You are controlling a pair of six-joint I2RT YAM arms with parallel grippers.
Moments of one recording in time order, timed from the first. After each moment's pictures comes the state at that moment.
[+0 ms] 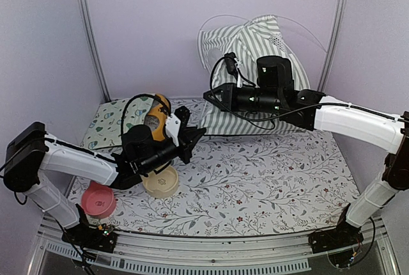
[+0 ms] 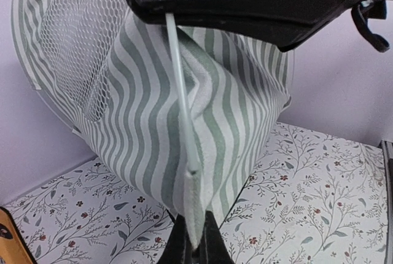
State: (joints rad) left arm -0.98 1.53 0.66 0.91 -0.11 0.05; right arm 0.87 1.57 1.39 -0.04 -0.18 0.54
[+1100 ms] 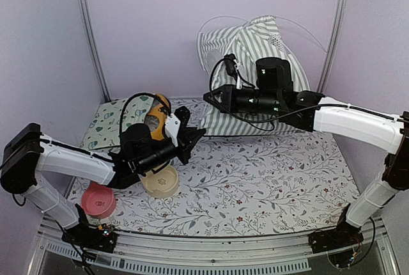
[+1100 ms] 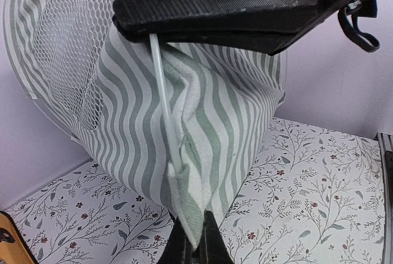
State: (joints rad) left arm -0.98 1.50 0.66 0.87 -0.08 0.08; right arm 0.88 1.57 1.38 -0.03 -0.17 0.53
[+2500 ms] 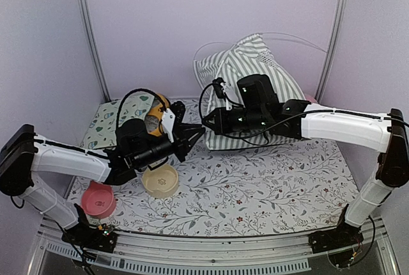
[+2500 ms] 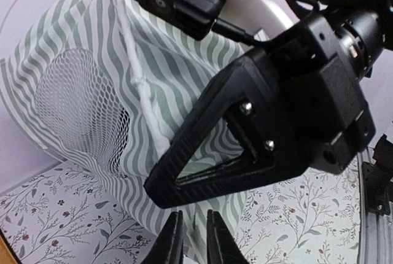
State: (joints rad) left arm -0.93 1.46 0.67 0.81 0.03 -0.02; right arm 0.93 1.64 1.36 -0.15 -0.09 0.48
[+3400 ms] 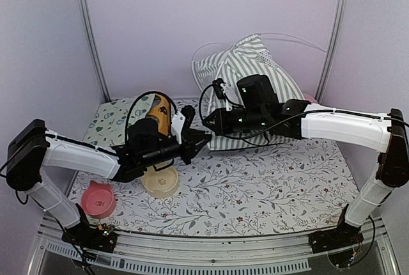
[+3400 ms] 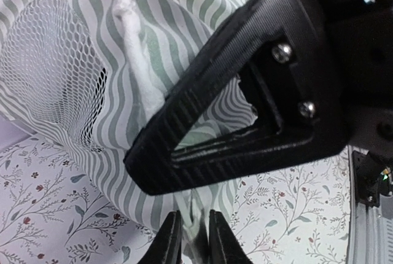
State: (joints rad) left arm -0.92 1.55 0.71 0.75 0.08 -0.10; right arm 0.93 1.64 1.36 -0.17 -0.08 0.46
